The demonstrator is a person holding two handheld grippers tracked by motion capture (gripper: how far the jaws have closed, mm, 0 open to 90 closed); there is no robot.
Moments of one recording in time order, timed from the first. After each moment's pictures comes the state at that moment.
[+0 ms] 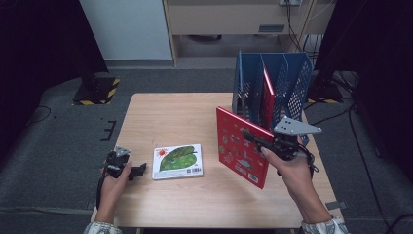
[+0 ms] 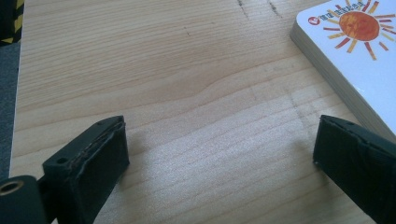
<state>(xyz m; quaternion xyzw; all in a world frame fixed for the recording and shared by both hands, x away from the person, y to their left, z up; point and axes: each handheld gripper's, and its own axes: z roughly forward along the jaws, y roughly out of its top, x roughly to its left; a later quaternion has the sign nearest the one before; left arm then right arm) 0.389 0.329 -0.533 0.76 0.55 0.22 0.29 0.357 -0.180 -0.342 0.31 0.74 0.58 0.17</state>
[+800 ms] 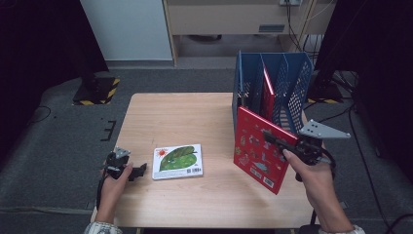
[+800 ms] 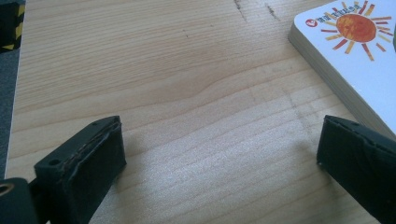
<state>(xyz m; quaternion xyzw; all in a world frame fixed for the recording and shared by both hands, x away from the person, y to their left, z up) 0.387 0.329 -0.536 0.75 0.54 0.22 0.30 0.342 -0.228 -0.337 0.35 0.71 0.58 0.18</state>
